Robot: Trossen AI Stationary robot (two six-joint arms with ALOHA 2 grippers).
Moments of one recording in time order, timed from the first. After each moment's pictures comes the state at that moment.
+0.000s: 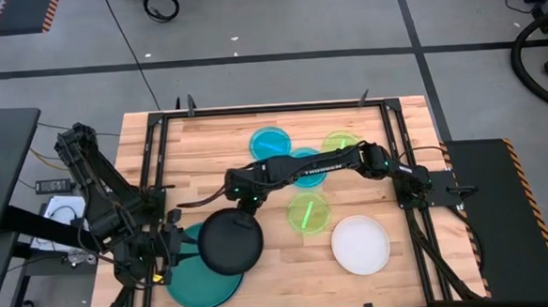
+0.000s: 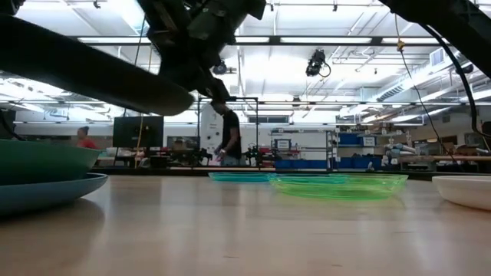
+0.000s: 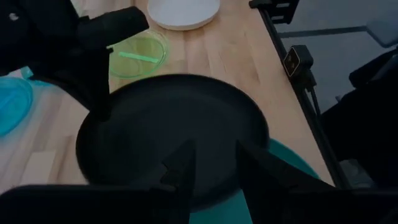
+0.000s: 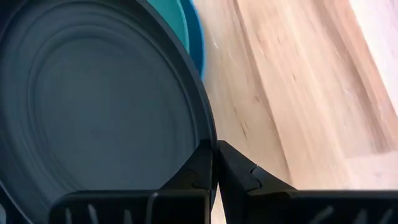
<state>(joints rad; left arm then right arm) -1.05 1.07 0.91 -0.71 -0.74 -0.69 0.06 2.35 2.19 -0.83 -0.19 0.45</state>
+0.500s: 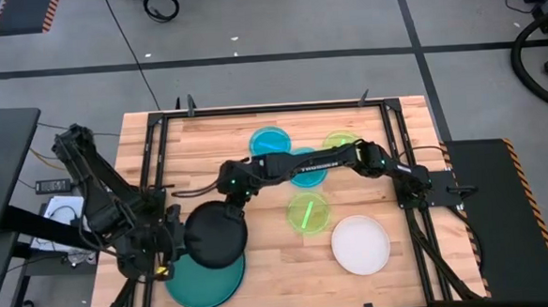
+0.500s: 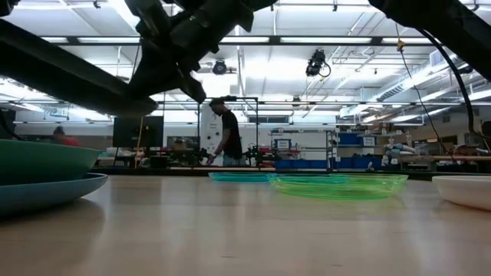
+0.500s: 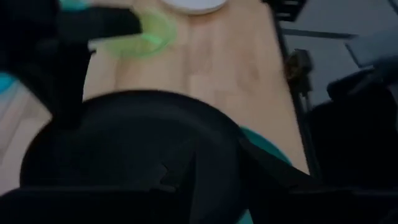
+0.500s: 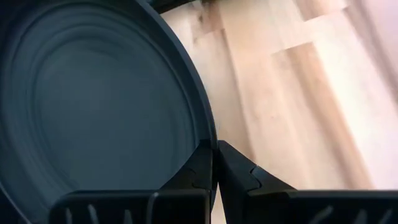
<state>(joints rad) -0.97 1.07 0.99 -0.83 -0.64 -0.86 0.02 2.37 2.19 -0.63 -0.17 0.35</state>
